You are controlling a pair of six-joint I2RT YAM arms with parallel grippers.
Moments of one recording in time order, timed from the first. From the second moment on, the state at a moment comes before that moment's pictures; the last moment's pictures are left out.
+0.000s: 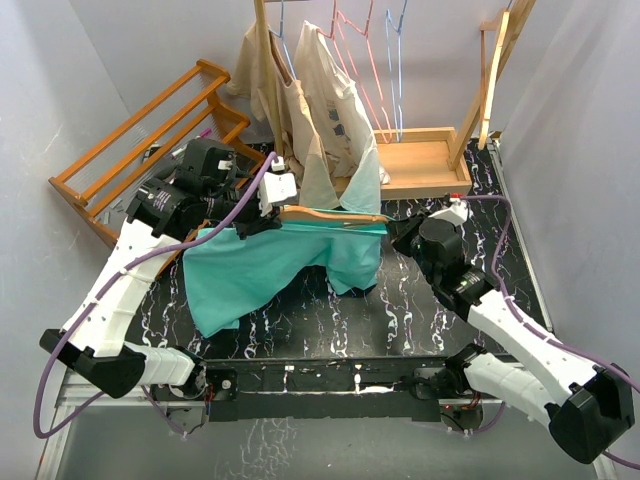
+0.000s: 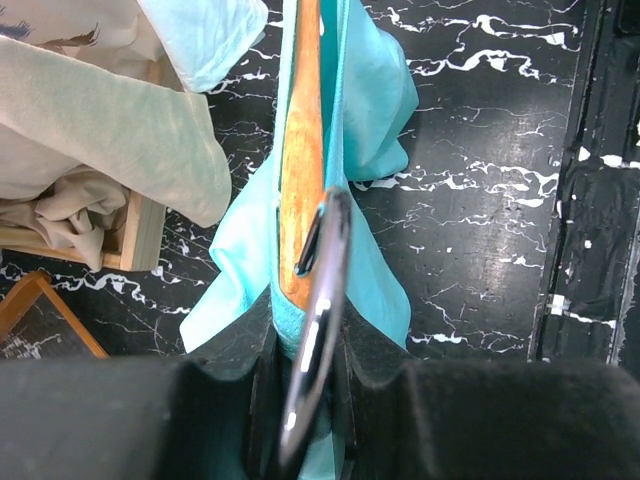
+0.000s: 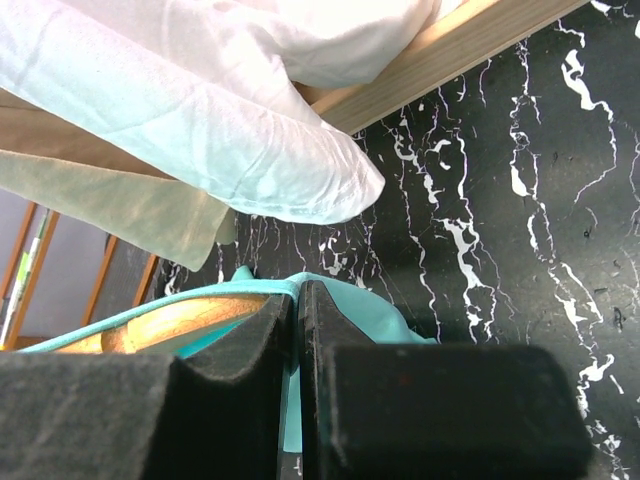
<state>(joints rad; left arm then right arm) -0.52 1.32 1.67 -1.12 0.54 0.73 0.54 0.90 0.65 -0.07 0.35 0.87</state>
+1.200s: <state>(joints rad) -0.51 1.37 1.68 -1.05 0.52 0.65 0.66 1.23 1.19 -0.31 0.21 0.50</state>
